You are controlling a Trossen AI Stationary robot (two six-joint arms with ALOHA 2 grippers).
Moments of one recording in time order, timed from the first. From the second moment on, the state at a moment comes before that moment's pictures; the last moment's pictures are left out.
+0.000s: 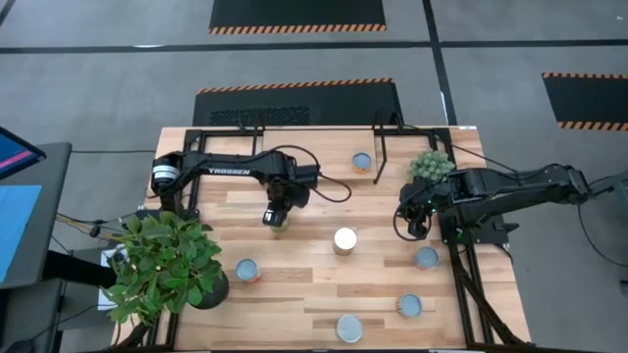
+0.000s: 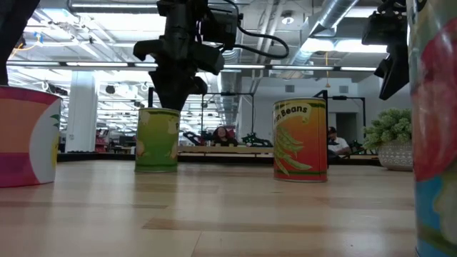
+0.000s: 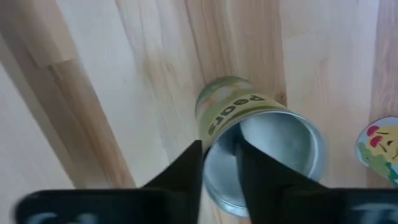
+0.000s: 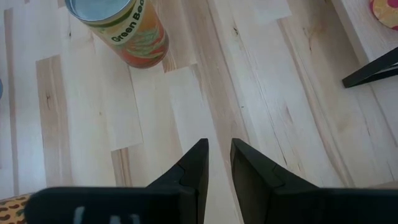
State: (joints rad) left arm 0.16 1.89 1.53 -1.22 0.05 0.38; right arm 0.03 0.81 0.68 -0.83 0.05 0.31
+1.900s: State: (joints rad) left arm 0.60 1.90 1.91 -1.27 -0.08 0.08; right arm 0.03 0.81 0.68 -0.83 0.05 0.26
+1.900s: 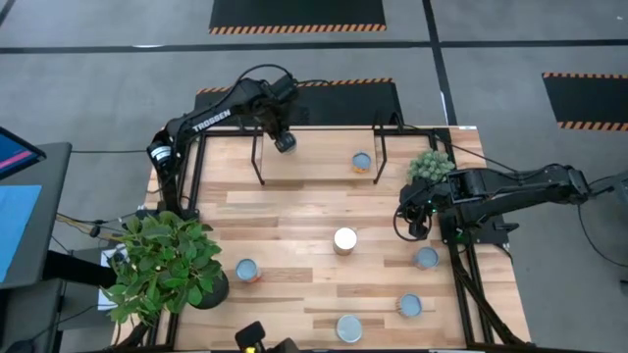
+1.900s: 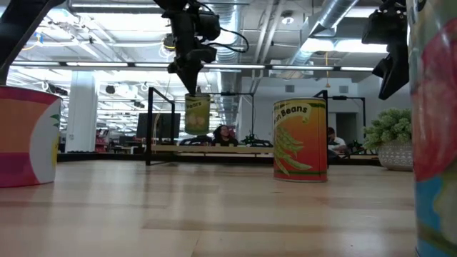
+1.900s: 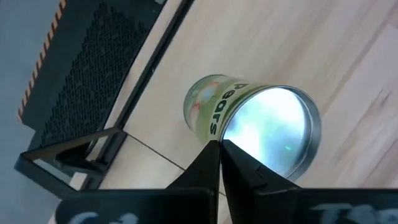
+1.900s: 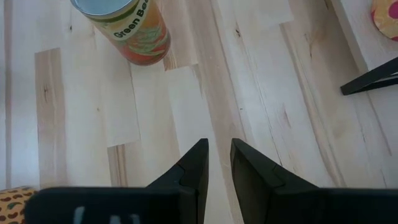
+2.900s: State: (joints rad) left arm 0.57 1.90 1.85 -1.33 -0.03 0.13; right arm 0.03 0.81 0.68 -0.83 0.05 0.26
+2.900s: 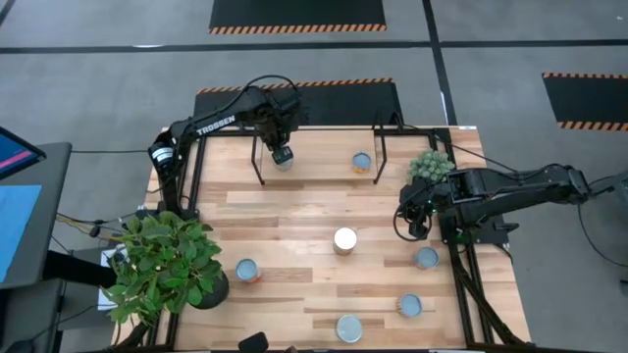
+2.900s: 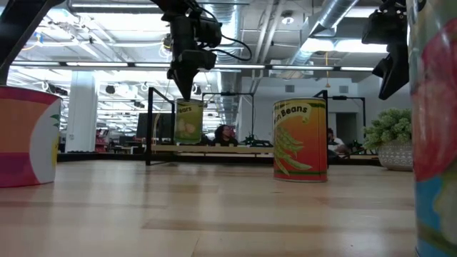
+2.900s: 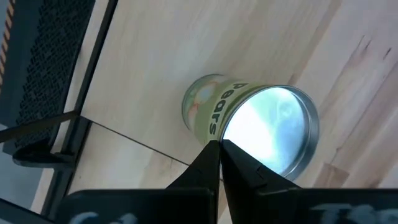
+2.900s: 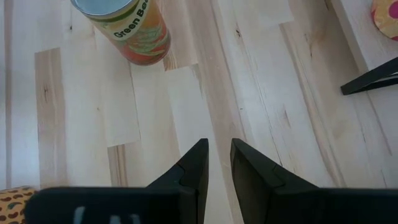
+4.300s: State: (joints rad) left arm 0.56 1.90 1.78 -1.21 -0.11 0.16; right arm 0.03 0.81 0.68 -0.83 0.05 0.26
